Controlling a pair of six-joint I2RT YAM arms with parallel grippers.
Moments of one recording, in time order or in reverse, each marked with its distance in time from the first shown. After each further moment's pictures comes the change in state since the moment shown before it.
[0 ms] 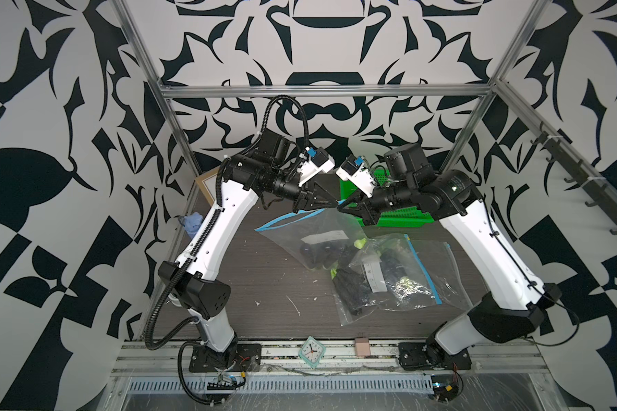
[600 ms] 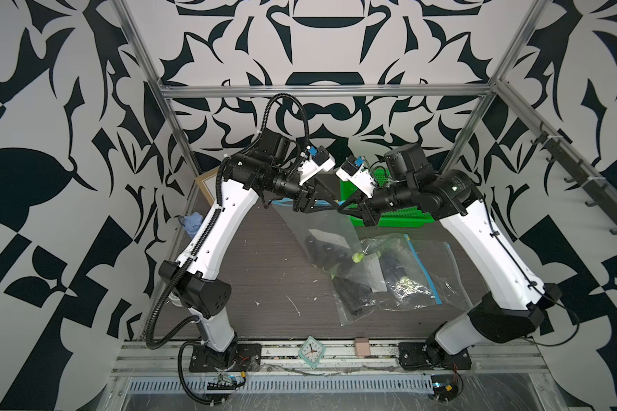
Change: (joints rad) left arm 0.000 0.011 0.022 0.006 -0.035 -0.024; right arm 0.000 0.000 0.000 -0.006 -0.027 0.007
